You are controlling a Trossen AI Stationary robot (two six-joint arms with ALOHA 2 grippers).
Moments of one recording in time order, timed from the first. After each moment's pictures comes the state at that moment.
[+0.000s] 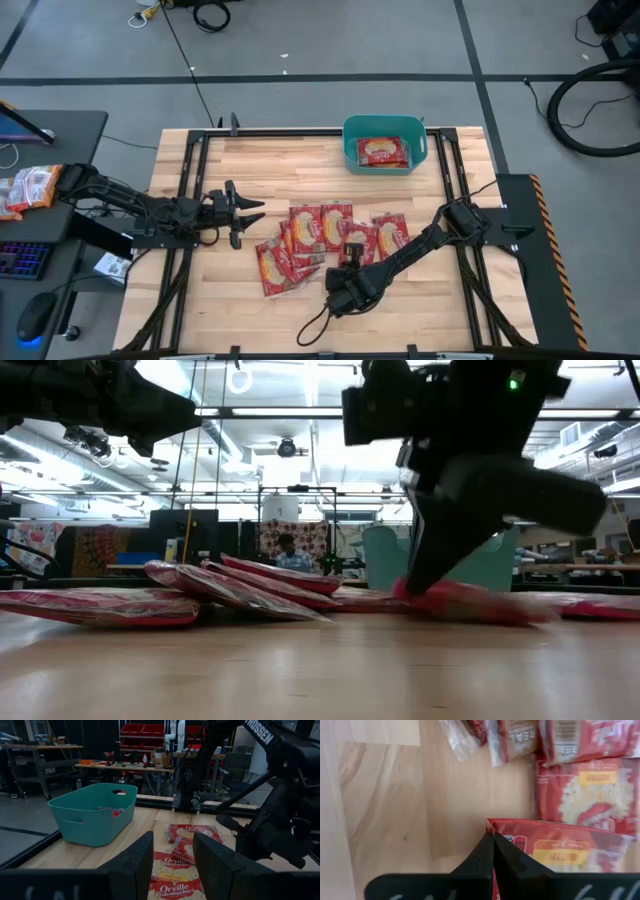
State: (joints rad) left arm -0.28 0.67 0.18 0.51 -0.50 -0.06; right arm 0.51 2.17 1.60 -0.96 0.50 0.55
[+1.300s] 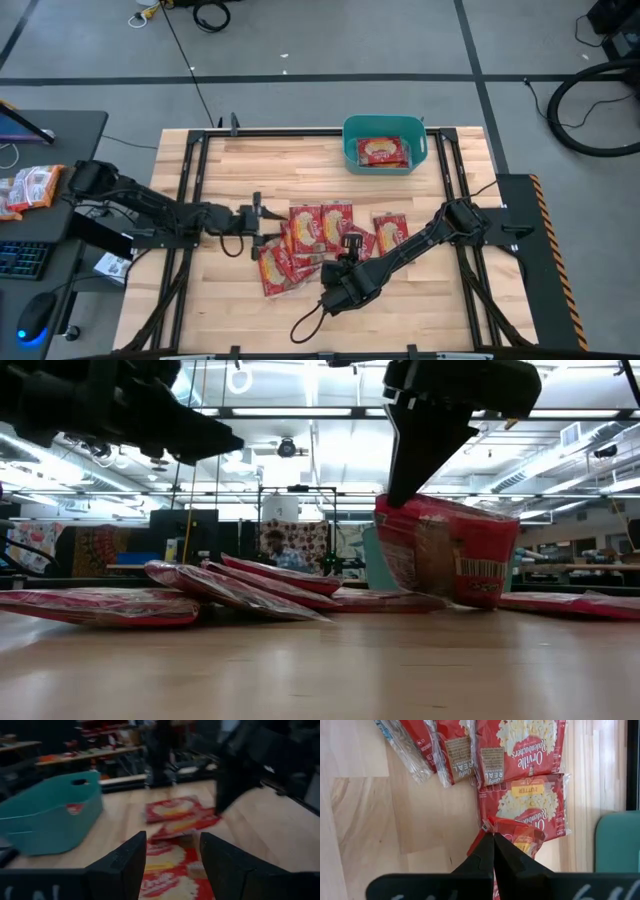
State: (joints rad) left arm -0.23 1.16 0.28 0.75 -0.29 0.10; right arm 0.50 2.17 1.83 -1.24 0.58 0.56
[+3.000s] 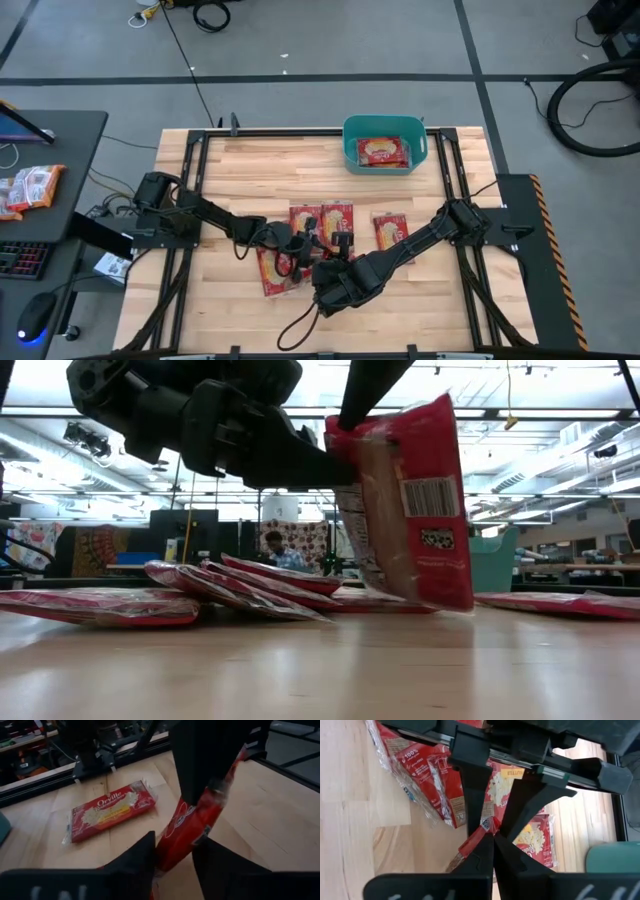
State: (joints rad) left arm -0.23 1.79 0.75 0.74 -0.04 0.22; right arm 0.50 2.17 2.03 -1.25 0.61 0.47
